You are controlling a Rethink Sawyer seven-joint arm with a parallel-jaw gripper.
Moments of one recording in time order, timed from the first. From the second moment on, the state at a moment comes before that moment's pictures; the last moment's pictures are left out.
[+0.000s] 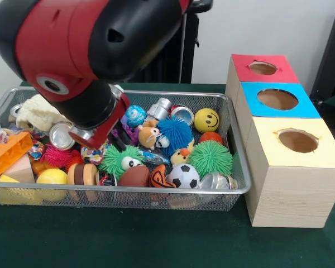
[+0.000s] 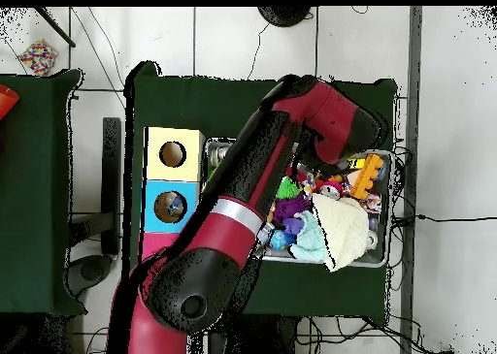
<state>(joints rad) -0.03 0.29 -1.08 0.48 -1.69 -1.54 3.43</state>
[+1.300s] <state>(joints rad) 0.01 0.36 -1.08 0.48 -1.69 -1.53 3.43</state>
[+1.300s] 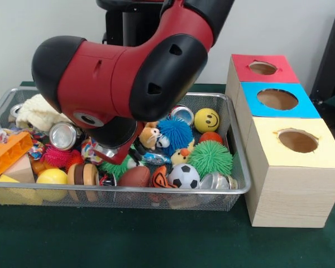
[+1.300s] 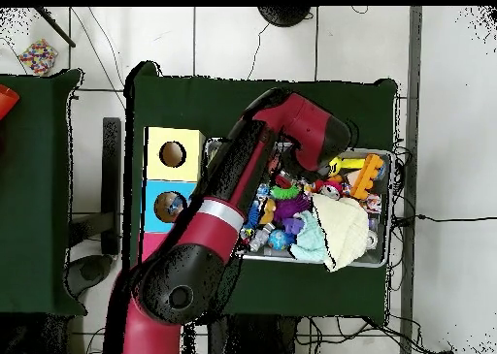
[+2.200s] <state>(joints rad) 0.04 0.36 -1.08 0.48 -1.69 -1.56 3.43</state>
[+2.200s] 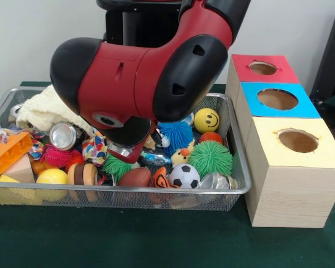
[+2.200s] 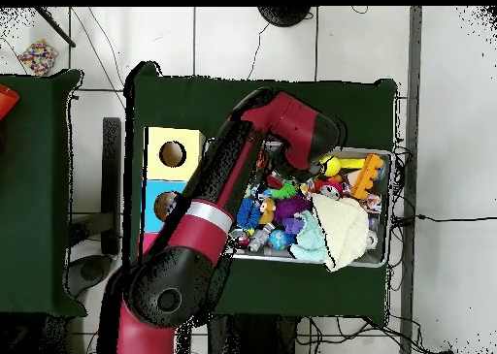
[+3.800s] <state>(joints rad) 0.05 0.41 -1.08 0.48 -1.69 -1.56 3.43</state>
